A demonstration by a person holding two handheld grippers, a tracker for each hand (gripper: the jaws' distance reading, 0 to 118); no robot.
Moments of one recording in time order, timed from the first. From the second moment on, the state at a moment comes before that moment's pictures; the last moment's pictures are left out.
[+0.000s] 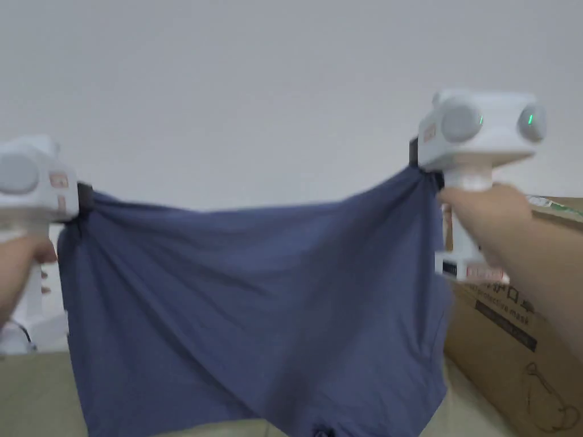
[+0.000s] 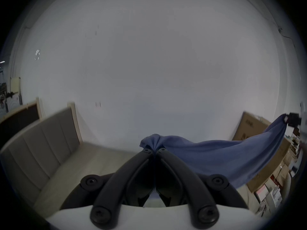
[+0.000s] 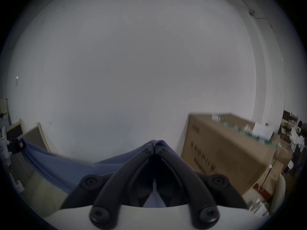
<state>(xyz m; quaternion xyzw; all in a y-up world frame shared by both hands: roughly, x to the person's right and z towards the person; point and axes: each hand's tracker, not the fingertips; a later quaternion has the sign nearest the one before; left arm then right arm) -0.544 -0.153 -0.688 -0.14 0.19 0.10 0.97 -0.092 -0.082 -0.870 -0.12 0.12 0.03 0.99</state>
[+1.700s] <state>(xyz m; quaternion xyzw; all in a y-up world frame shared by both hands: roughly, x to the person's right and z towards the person) -0.416 -0.477 -0.195 -0.52 0.03 0.18 0.83 0.172 -0.477 -0.417 -0.58 0.21 0.08 0.78</state>
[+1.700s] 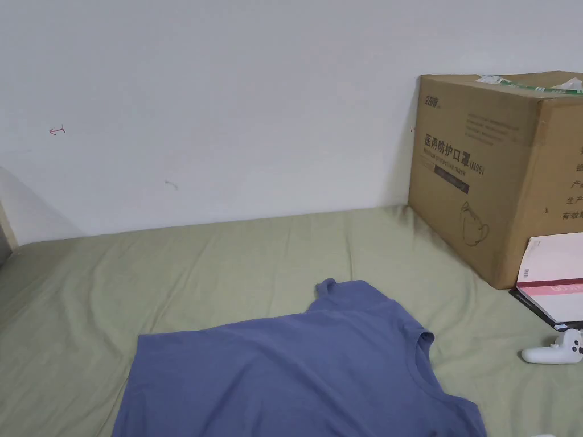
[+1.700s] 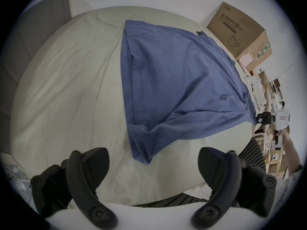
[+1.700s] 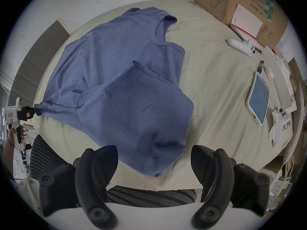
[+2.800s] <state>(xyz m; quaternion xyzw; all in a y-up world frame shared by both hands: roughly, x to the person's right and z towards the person) -0.424 -0.402 -0.195 -0.42 0.12 0.37 0.82 0.123 -0.345 -0.345 -0.19 0.28 -0.12 0.94</state>
